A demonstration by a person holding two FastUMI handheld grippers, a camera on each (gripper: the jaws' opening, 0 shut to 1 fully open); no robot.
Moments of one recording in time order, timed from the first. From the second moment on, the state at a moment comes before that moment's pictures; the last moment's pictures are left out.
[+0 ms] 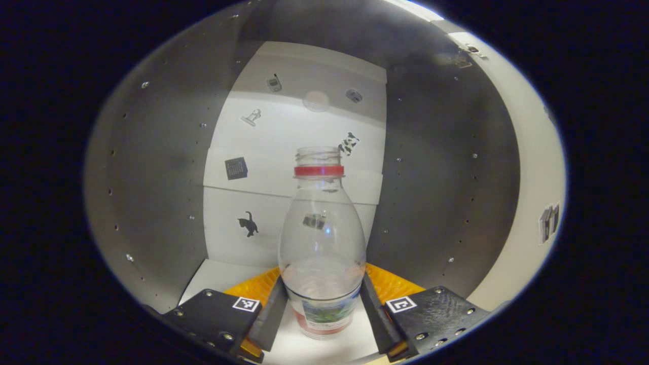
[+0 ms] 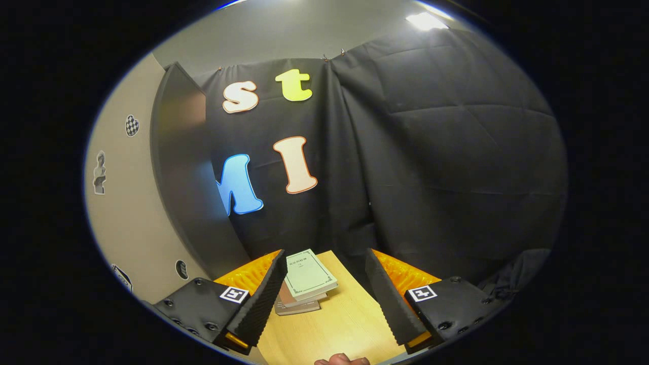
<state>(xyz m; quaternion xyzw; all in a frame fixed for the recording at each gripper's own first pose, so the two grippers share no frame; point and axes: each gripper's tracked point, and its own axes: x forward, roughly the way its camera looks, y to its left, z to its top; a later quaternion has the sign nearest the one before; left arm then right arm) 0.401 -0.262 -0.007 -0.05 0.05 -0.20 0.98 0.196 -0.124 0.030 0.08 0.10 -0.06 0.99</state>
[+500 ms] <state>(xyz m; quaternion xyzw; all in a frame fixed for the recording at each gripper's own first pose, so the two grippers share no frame) 0.314 -0.241 0.033 -0.01 0.00 -0.22 0.97 0.187 -0.113 0.040 0.09 0.08 -0.05 0.99</state>
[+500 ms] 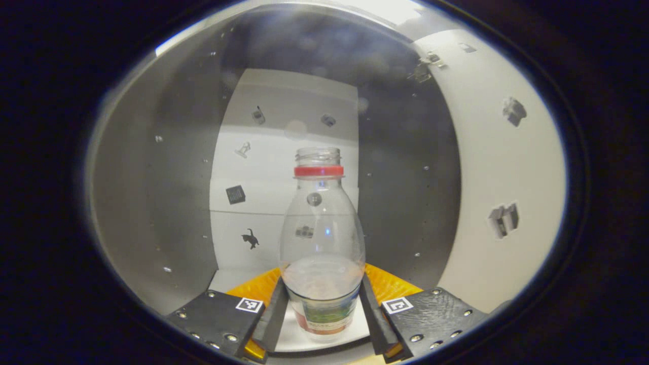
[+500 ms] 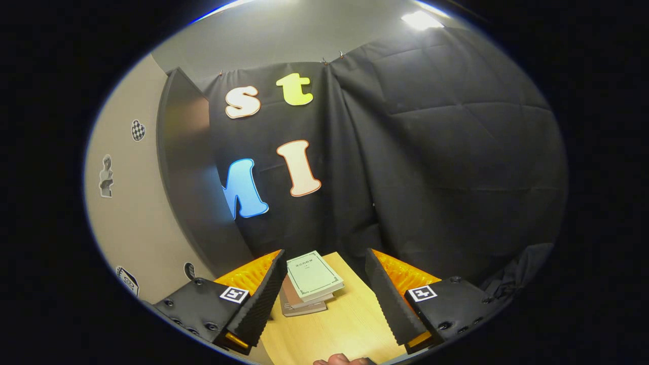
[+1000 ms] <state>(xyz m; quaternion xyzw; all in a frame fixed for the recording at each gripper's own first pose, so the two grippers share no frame) 0.199 -0.096 0.012 0.04 -0.01 -0.14 0.99 0.169 -0.101 0.044 0.06 0.06 -0.05 0.99</state>
